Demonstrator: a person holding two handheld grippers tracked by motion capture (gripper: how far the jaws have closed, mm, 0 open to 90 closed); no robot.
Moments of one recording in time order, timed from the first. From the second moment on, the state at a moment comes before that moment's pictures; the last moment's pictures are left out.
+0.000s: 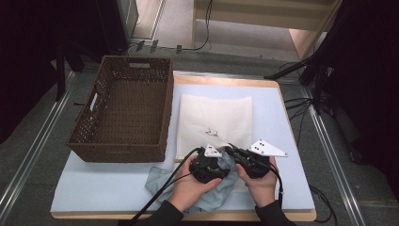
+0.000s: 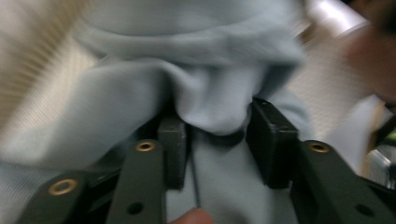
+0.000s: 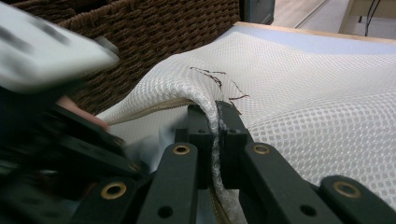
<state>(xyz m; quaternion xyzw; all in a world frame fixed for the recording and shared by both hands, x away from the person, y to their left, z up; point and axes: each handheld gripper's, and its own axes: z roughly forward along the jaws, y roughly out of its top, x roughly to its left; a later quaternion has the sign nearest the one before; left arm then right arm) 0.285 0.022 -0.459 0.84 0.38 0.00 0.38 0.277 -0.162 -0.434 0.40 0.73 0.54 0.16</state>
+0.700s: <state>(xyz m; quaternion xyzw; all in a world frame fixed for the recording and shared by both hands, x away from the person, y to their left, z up) 0.268 0.048 -0.428 0.81 0.38 0.04 0.45 0.277 -0.167 -0.436 0.40 0.73 0.54 0.16</state>
